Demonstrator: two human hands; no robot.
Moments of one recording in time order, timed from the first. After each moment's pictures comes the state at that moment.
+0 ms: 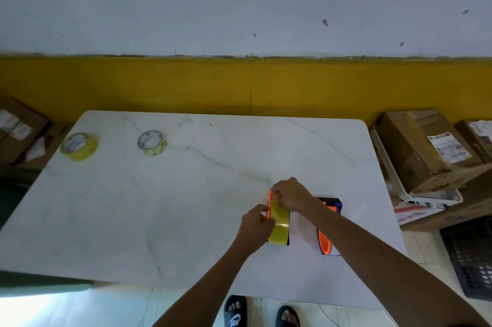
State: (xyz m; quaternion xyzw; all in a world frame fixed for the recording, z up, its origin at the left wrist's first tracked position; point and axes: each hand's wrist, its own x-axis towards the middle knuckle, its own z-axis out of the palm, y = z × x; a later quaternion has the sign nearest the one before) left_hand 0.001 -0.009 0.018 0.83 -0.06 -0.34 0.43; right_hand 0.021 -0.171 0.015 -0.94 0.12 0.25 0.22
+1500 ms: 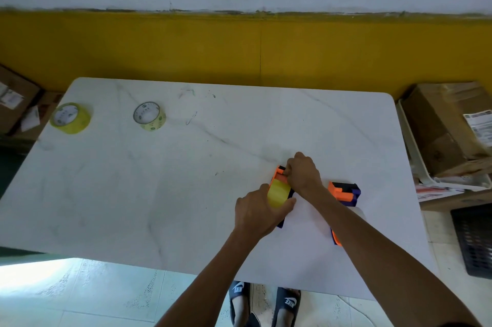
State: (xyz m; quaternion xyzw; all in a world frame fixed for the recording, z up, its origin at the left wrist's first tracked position) left_hand 0.017 -0.012 0.004 0.94 -0.16 -0.20 0.21; right_hand 0.048 -0.170 -0.032 -0.95 0.21 0.13 0.20
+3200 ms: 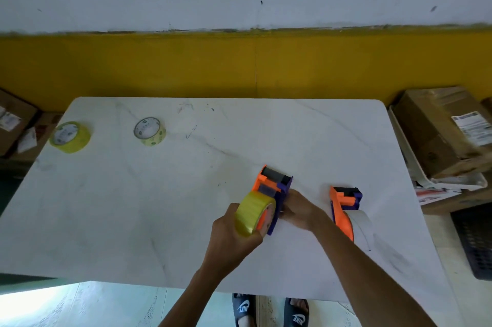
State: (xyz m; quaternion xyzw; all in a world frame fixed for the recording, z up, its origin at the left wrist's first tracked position) left_hand 0.004 0.071 0.041 0.87 -0.11 -0.23 0.42; right_hand 0.007 -0.130 -0.056 -0.49 0.30 0.18 0.80
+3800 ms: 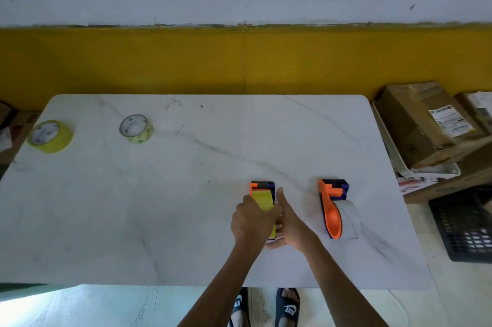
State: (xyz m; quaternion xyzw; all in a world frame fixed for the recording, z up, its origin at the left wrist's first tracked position) left_hand 0.004 -0.002 0.021 0.92 0.01 -0.28 0.28; right_hand -0.045 -0.105 -0.025 -0.48 0.42 0.27 0.72
